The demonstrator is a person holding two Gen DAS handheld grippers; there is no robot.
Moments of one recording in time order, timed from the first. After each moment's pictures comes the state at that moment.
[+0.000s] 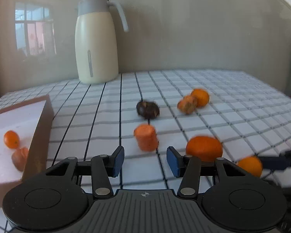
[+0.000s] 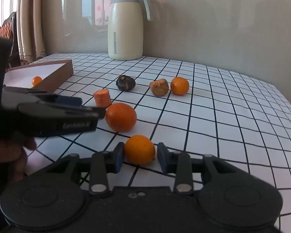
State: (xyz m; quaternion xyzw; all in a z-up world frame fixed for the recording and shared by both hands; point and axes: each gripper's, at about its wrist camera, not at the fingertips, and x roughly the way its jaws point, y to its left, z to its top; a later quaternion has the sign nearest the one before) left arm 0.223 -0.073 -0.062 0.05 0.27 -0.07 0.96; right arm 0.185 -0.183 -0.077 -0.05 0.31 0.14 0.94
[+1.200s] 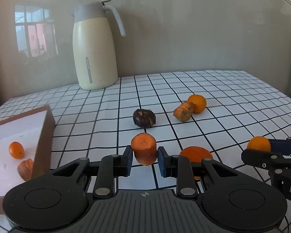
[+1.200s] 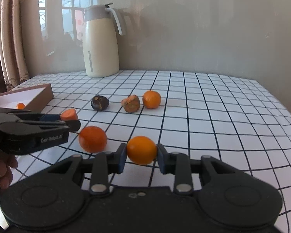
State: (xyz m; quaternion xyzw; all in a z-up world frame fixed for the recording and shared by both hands) left arm 0.223 -0.085 -0.042 0.07 0.28 -0.06 0.96; right arm 0.191 -0.209 -0.060 0.00 0.28 0.09 0.95
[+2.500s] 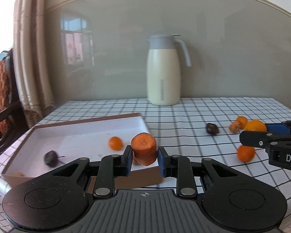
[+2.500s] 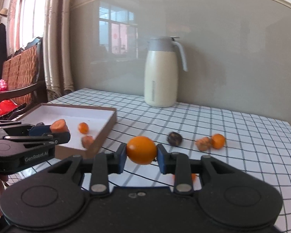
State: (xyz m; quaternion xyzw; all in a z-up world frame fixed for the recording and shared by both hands) left arm 0.126 0.052 0.010 0.04 0.22 0.05 0.97; right arm 0.154 -0.100 -0.001 -0.03 0.22 0.20 0.96
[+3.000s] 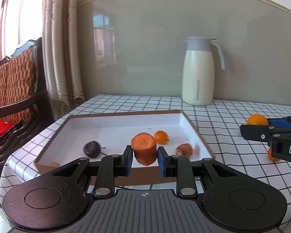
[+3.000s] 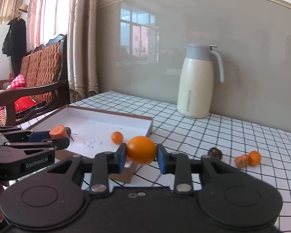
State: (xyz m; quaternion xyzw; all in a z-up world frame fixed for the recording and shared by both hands) left arm 0.107 0.115 0.006 0.02 0.22 0.11 0.97; right arm 0.159 -0.032 0.008 -0.05 0.20 0.25 0.94
